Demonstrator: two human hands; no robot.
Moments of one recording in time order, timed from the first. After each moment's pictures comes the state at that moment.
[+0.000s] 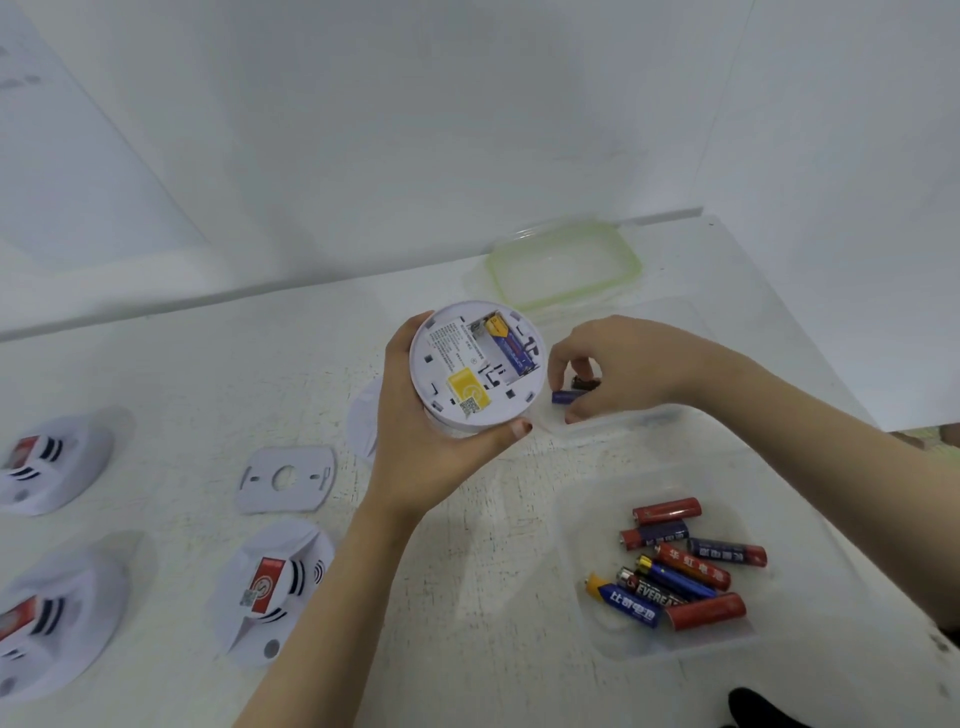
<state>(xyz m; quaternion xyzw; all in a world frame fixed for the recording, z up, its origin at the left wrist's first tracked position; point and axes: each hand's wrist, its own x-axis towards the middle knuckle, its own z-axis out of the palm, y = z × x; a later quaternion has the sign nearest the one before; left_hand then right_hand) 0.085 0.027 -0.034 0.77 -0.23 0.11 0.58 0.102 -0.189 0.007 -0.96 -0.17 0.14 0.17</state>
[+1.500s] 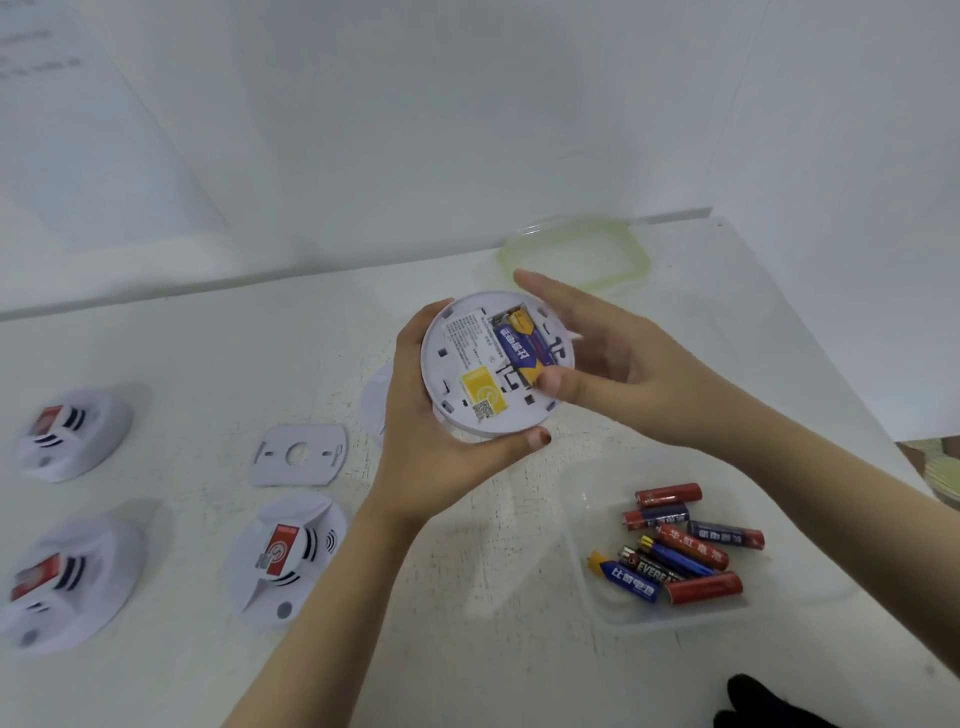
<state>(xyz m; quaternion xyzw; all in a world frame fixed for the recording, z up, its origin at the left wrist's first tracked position) 0.058 0.030 -0.011 0.72 -0.28 0.09 0.63 0.043 -0.161 0.026 -0.78 -0.20 0.06 0.58</state>
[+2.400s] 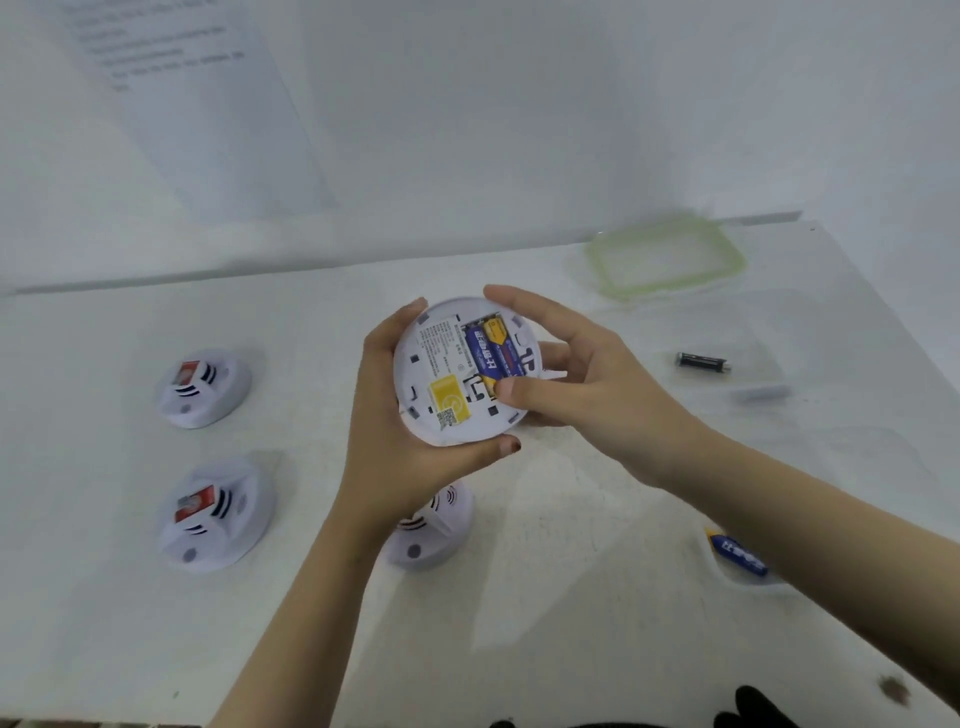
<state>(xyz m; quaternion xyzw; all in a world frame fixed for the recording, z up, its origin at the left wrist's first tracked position) 0.029 0.143 0.007 0.80 -0.20 0.15 0.55 0.022 -0.036 0.046 -0.69 -0.12 0.10 0.71</state>
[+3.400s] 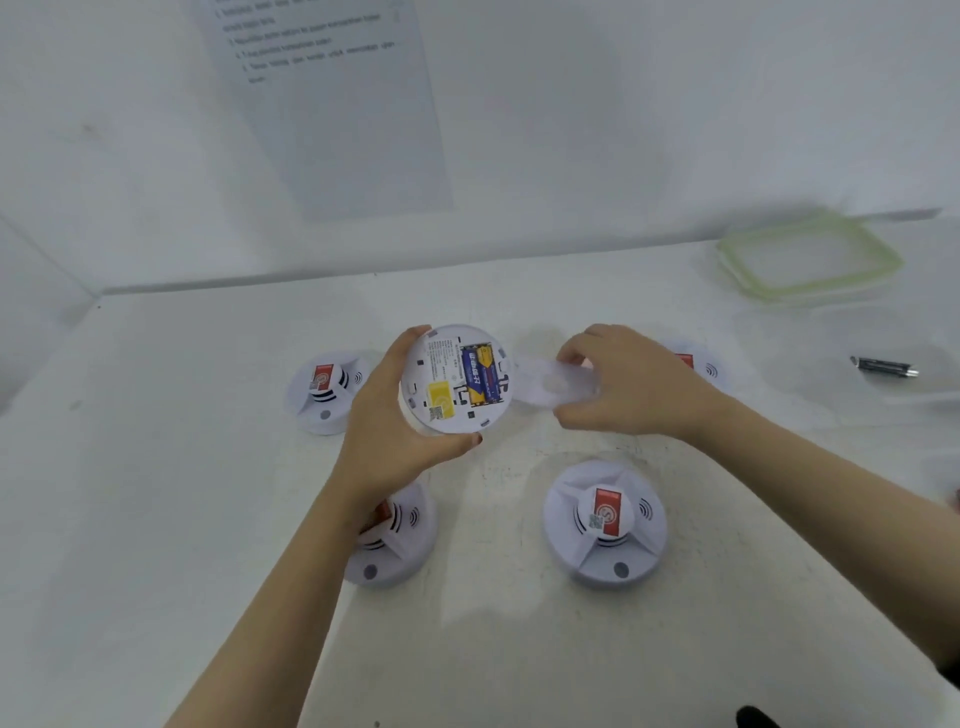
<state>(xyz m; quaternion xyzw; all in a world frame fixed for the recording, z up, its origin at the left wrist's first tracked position) 0.083 0.317 -0.013 0.86 -0.14 0.06 0.49 0.101 0.073 0.005 -0.97 -0.15 0.05 0.21</state>
